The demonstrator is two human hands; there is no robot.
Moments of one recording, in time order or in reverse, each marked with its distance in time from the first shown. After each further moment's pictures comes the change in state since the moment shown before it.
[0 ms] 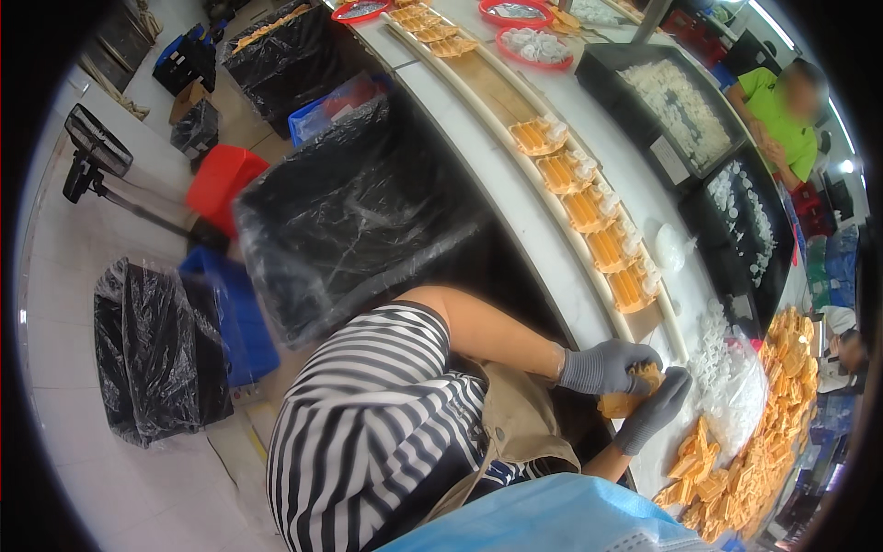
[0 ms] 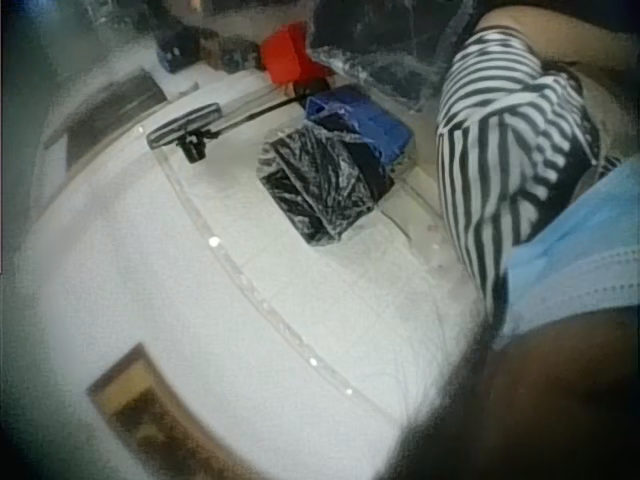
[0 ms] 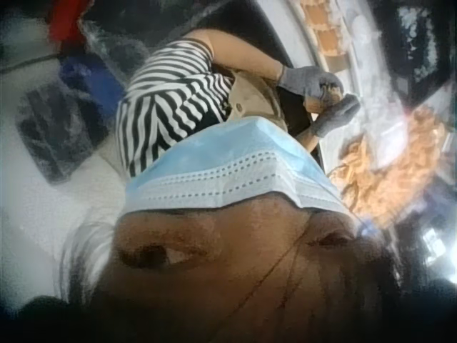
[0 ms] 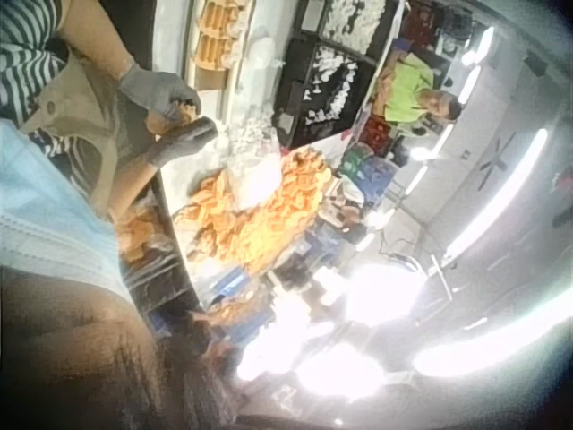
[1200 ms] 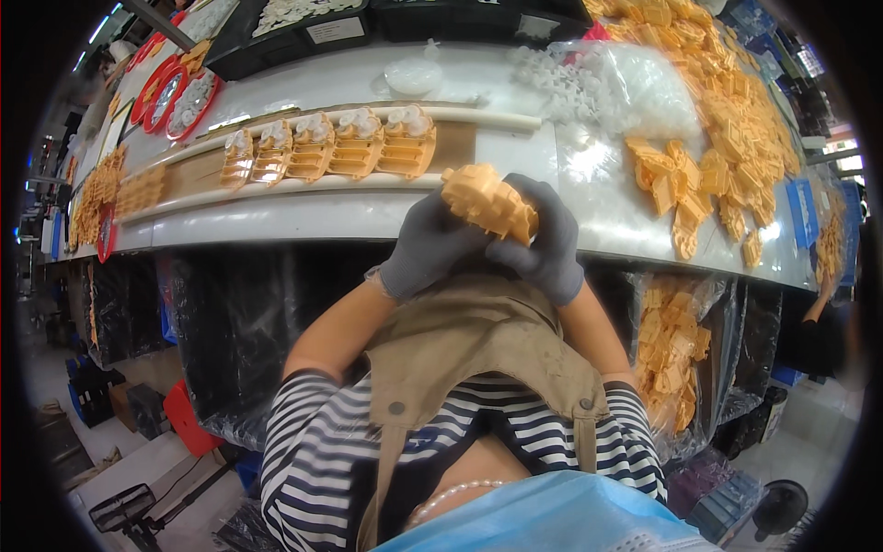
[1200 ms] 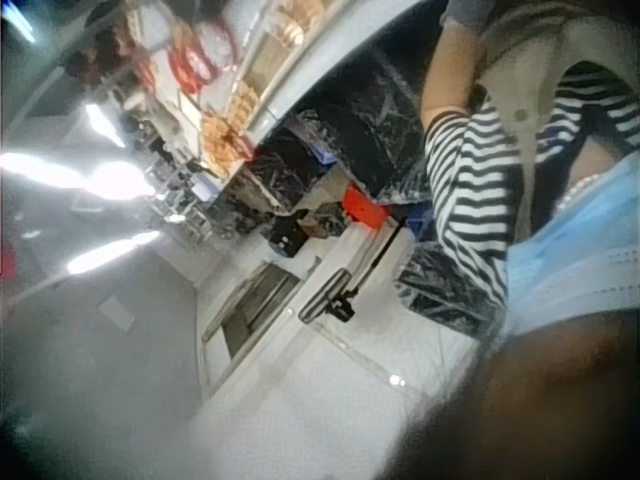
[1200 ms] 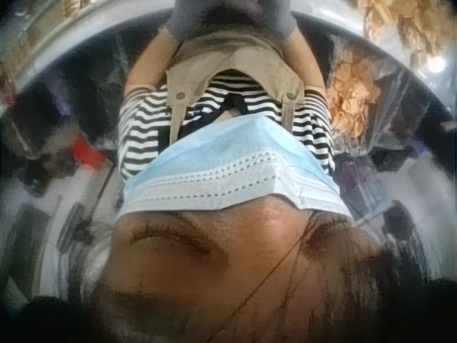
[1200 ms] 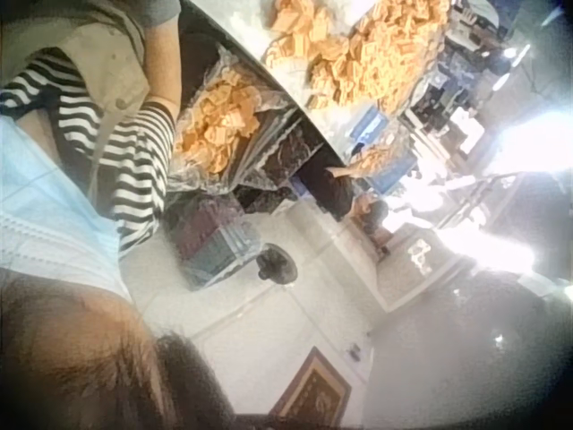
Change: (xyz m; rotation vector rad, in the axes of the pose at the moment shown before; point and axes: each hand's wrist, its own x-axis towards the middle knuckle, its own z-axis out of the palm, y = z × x) left_hand -0.006 0.006 -0.018 -0.170 -0.170 -0.224; right_hand -0.028 -0.014 -0.026 0.046 -0.110 -0.450
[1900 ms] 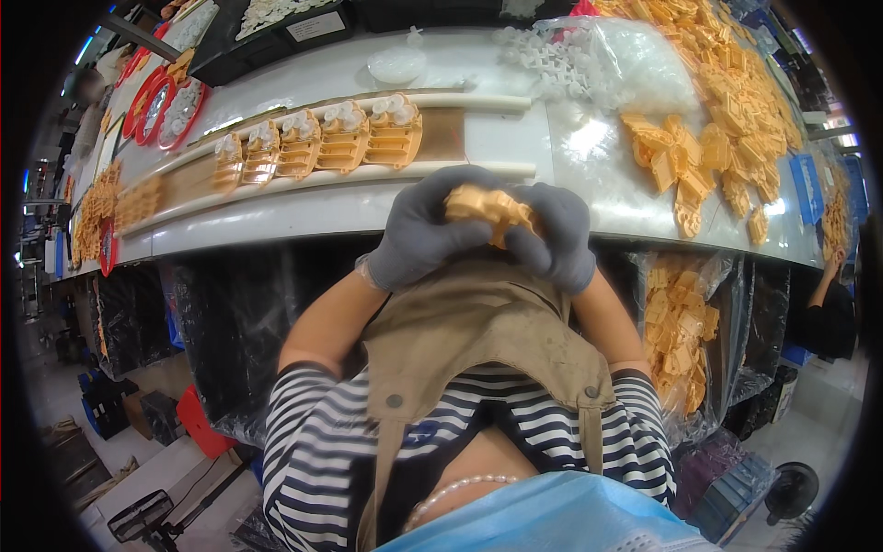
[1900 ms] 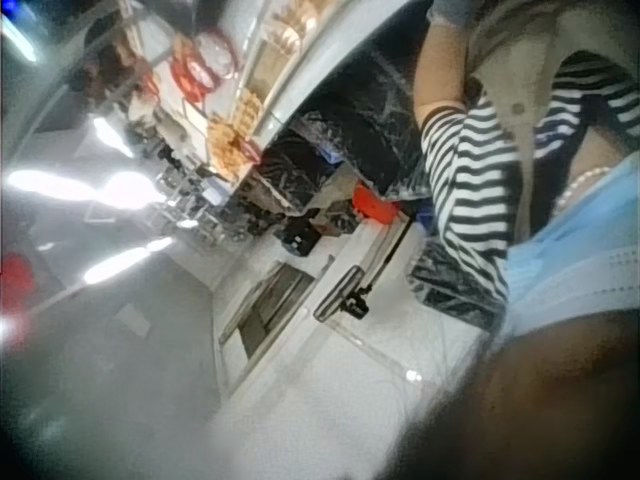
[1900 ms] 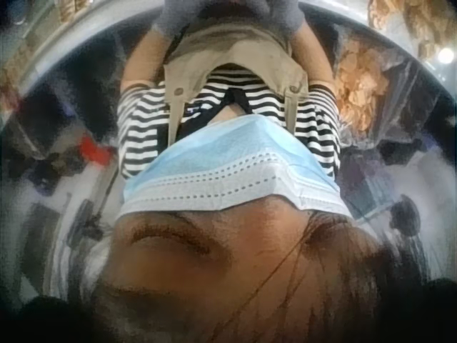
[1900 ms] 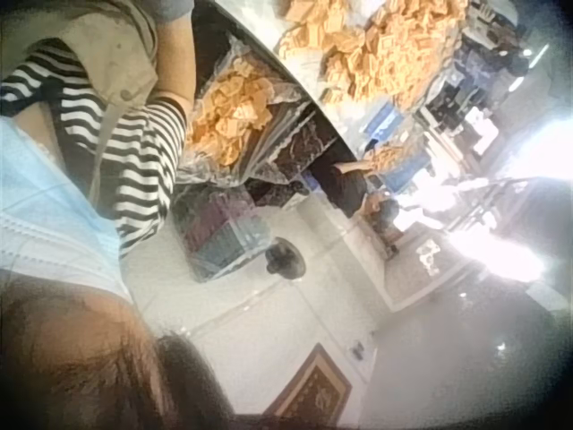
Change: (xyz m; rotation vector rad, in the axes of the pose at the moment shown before) left_hand 0.003 0.020 0.005 -0.073 -0.123 0.097; right_hand -0.005 -0.001 -0.018 -0.120 -0.037 -0.048
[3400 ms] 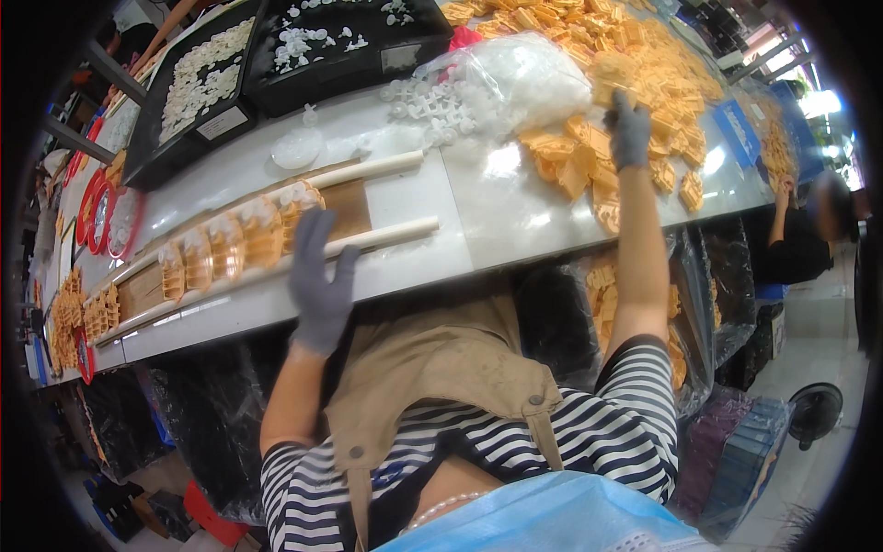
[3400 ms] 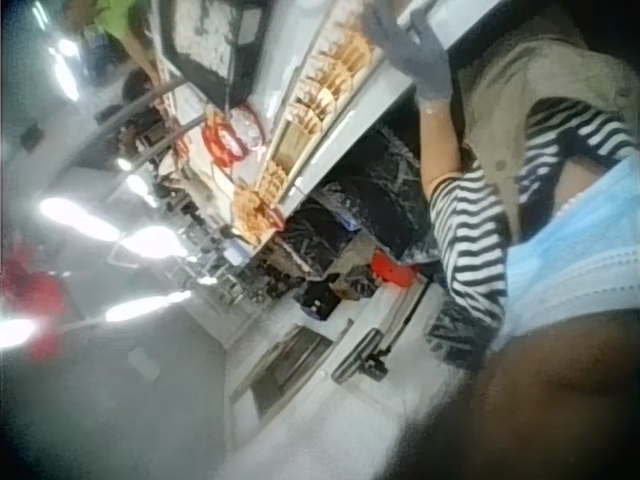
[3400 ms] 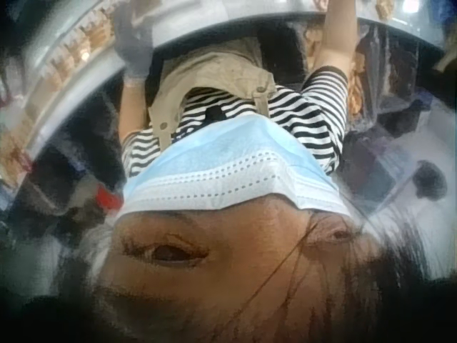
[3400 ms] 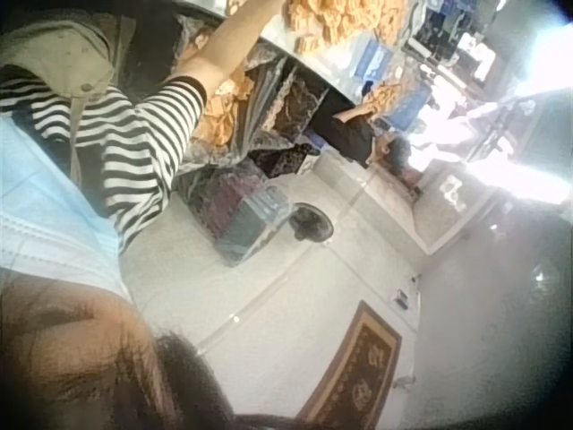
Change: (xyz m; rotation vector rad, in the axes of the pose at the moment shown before) left_hand 0.023 -0.020 -0.025 1.151 0.301 0.426; right_hand -0.016 0.274 -0.254 -0.011 0.639 0.426
